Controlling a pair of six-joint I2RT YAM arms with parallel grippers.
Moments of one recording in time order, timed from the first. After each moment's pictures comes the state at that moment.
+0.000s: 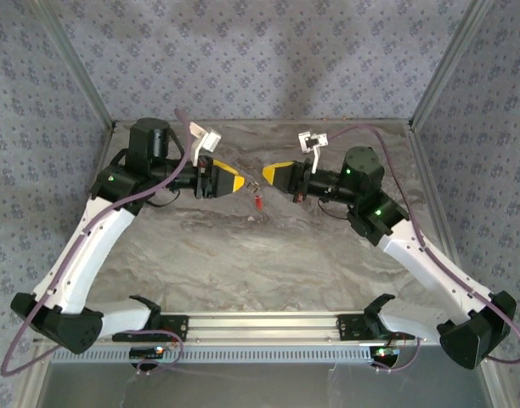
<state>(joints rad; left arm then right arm) -0.45 1.22 1.45 -0.74 0.88 -0.23 0.61 1.10 1.08 0.04 -0.64 0.64</state>
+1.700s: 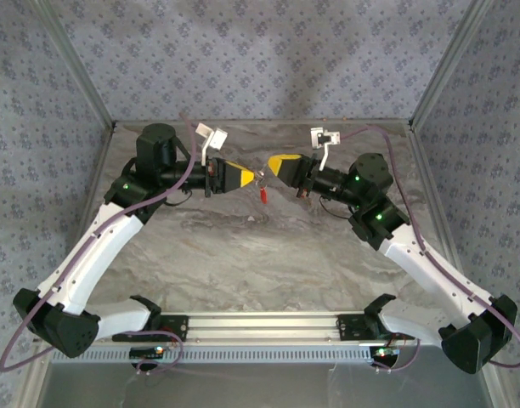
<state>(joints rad) -0.52 1.20 1.32 -0.39 0.94 -0.48 0.60 1.07 1.02 0.23 -0.59 0.72</state>
